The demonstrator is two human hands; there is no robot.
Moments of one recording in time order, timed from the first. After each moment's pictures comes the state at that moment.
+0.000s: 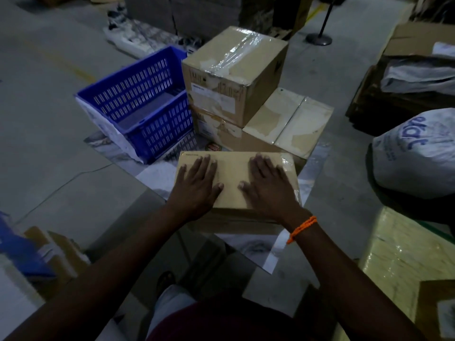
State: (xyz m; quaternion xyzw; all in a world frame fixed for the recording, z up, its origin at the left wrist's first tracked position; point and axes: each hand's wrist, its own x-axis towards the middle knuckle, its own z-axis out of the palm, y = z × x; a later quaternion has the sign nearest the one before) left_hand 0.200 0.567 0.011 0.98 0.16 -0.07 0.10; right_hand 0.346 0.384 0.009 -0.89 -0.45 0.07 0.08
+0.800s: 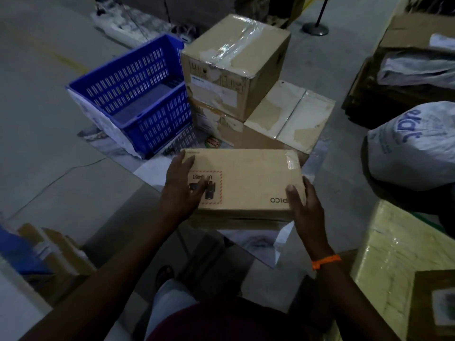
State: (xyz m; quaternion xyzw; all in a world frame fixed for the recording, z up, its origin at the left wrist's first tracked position) left_hand 0.176 0.582 0.001 0.89 0.29 0.13 0.33; right_hand 0.325 0.313 -0.016 -0.85 -0.12 0.09 0.51
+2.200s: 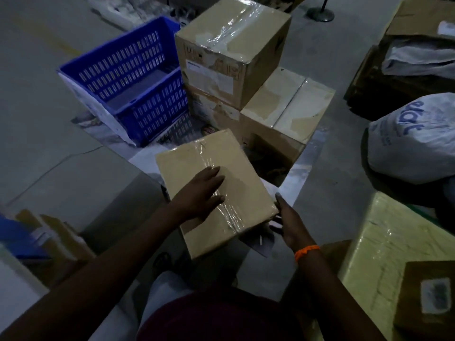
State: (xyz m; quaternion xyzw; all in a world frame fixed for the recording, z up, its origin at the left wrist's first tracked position) left_hand 0.191 0.558 -0.041 0.97 0.09 -0.03 0.24; right_hand 0.317 0.314 -0.065 -0.69 0.16 0.40 0.58
